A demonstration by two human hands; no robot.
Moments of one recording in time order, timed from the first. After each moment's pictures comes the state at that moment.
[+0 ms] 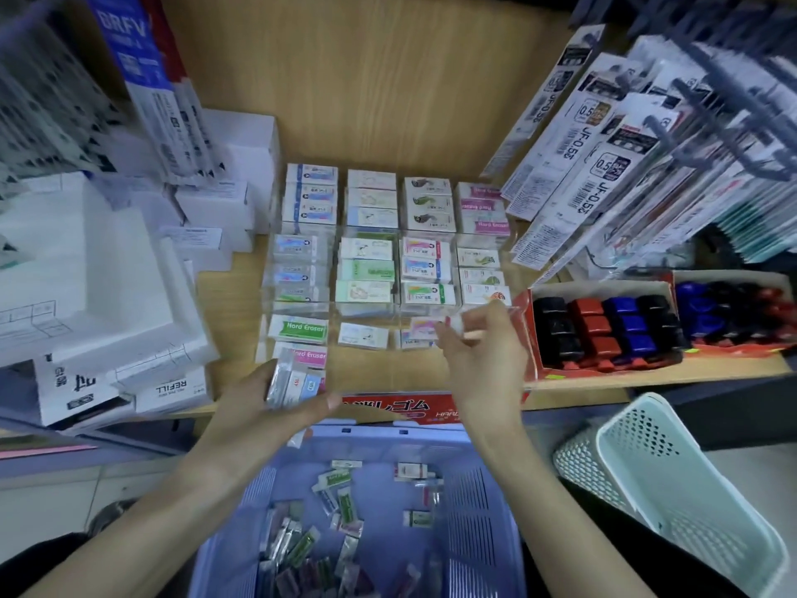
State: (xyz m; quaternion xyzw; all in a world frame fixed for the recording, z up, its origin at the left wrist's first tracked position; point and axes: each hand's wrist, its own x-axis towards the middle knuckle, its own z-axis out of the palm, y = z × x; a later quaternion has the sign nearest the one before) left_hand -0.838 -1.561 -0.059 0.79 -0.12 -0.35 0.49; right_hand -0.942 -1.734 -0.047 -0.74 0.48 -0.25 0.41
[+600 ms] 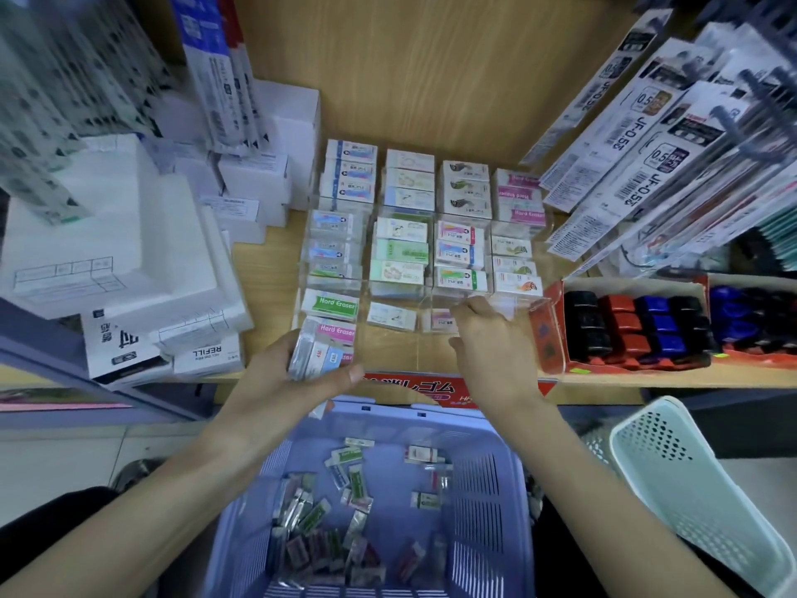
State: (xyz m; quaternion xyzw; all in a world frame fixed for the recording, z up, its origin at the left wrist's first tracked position) left_hand -0.841 -1.546 -0.039 0.73 -0.10 -0.38 0.56; right_hand -0.934 -1.740 -0.061 -0.95 0.30 0.03 0.00
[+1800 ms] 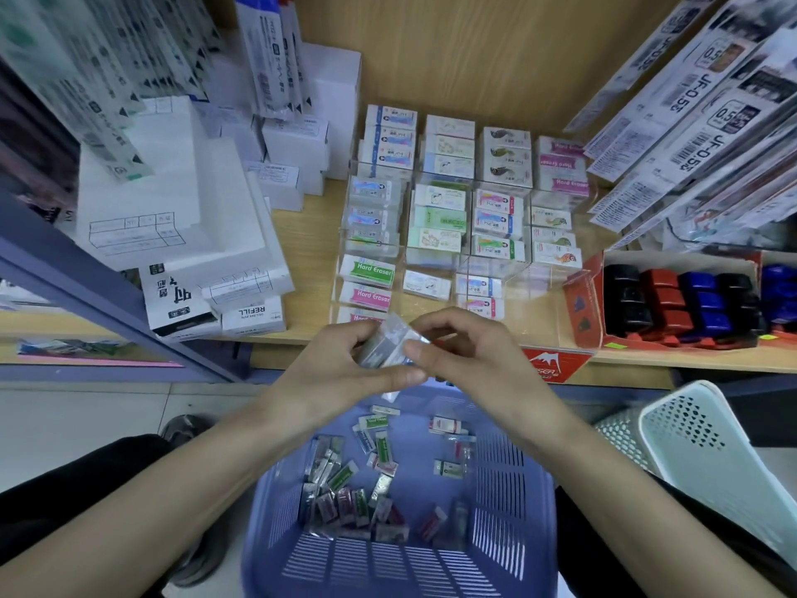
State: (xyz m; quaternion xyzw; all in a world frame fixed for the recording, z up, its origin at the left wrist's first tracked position) left_hand -0.852 -1.539 -0.038 0.68 -0.20 -0.45 0.54; right_hand -0.950 -1.676 -0.022 -0.73 0.27 0.04 0.63
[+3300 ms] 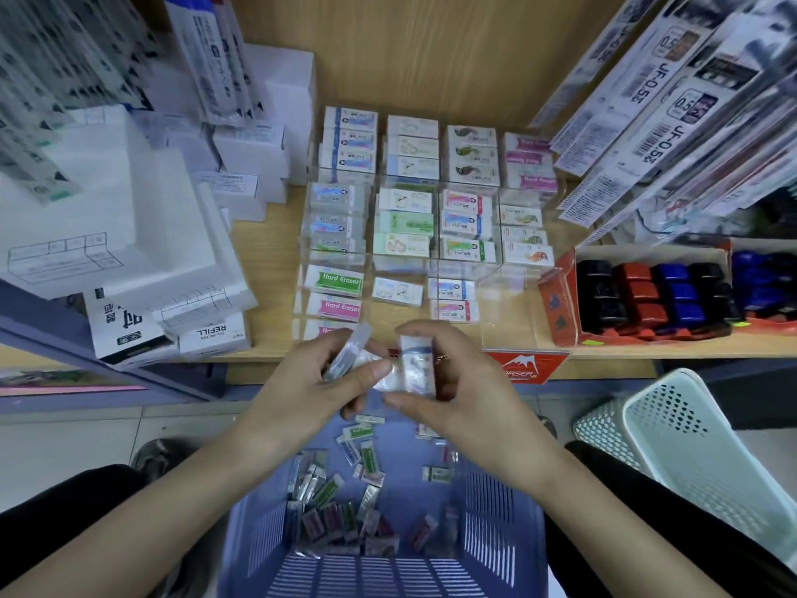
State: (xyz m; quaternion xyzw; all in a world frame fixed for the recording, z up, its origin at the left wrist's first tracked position) left_hand -0.856 -1.550 -0.050 0.68 -0.23 -0.39 0.57; right_hand -0.969 -1.680 -0.033 -0.83 0.21 -0.01 0.52
